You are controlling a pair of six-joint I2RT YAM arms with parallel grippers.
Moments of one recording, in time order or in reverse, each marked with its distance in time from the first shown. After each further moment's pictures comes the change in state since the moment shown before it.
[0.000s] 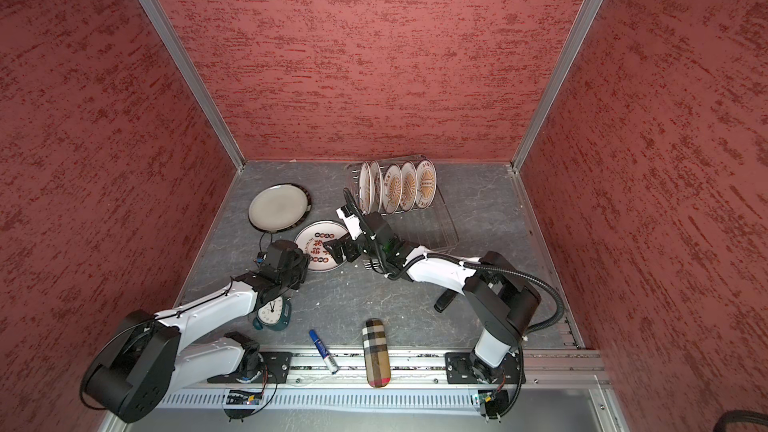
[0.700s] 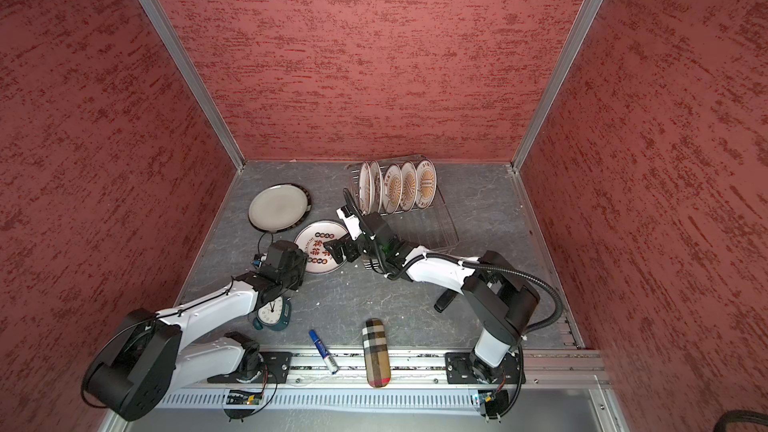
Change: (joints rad) left arm 0.000 0.006 0.000 -0.023 -0.061 -0.030; right arm 0.000 0.005 0.000 0.000 0.012 -0.001
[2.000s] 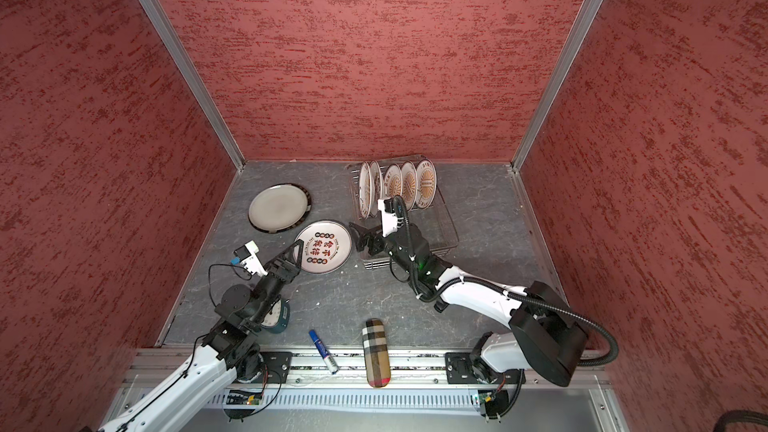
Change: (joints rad) left arm -0.103 -0.774 -0.365 0.543 0.084 0.726; right arm -0.069 -0.325 -0.298 0.288 0.260 0.138
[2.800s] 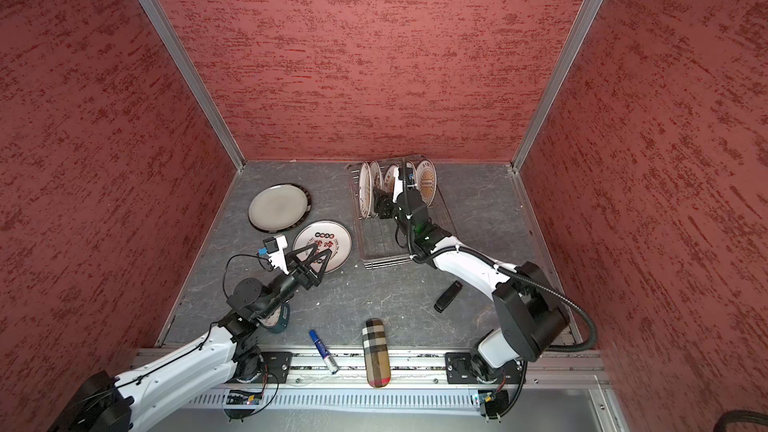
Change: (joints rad) left arm -0.107 0.330 0.038 0.297 0.176 0.210; right arm -0.165 0.190 0.303 -0.234 0.120 -0.020
